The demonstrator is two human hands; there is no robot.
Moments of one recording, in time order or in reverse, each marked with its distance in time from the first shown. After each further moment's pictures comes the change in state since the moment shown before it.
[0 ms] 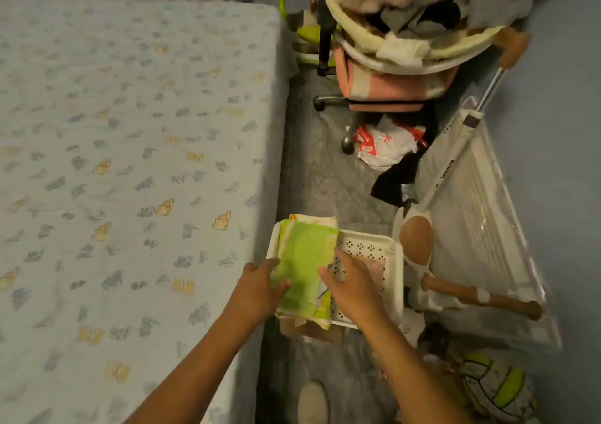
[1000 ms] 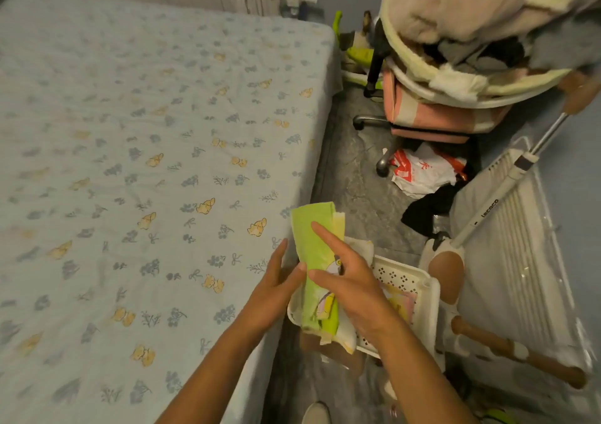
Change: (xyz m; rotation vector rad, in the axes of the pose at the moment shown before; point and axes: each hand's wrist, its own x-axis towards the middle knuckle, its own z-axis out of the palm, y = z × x) left_hand -0.022 -0.014 -0.042 -0.897 -0.011 0.110; right_hand -0.027 -0.119 -0.021 0.679 -0.350 -0.245
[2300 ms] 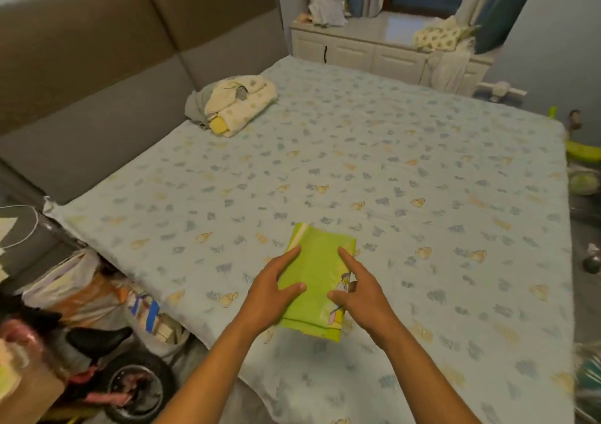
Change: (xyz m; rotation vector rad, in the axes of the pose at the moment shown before) left_hand -0.304 -0.141 -0.747 0.210 0.427 0.304; right_hand -0.011 0.016 0.766 -0.380 -0.224 -0.074
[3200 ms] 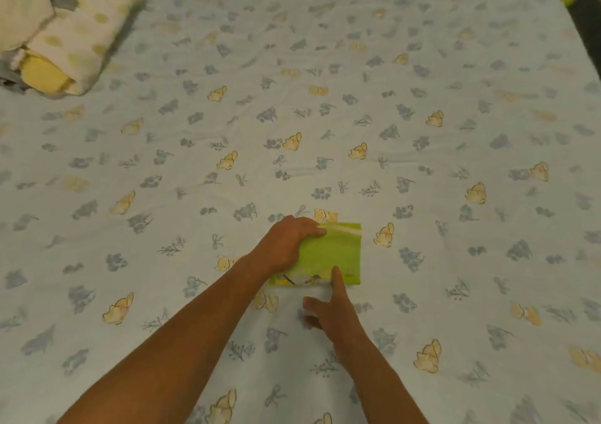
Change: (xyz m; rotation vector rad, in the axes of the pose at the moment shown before) left_hand 0.409 -0.272 0.036 0.643 -0.660 0.499; right_hand 0.310 0.193 0.169 0.496 0.373 0.586
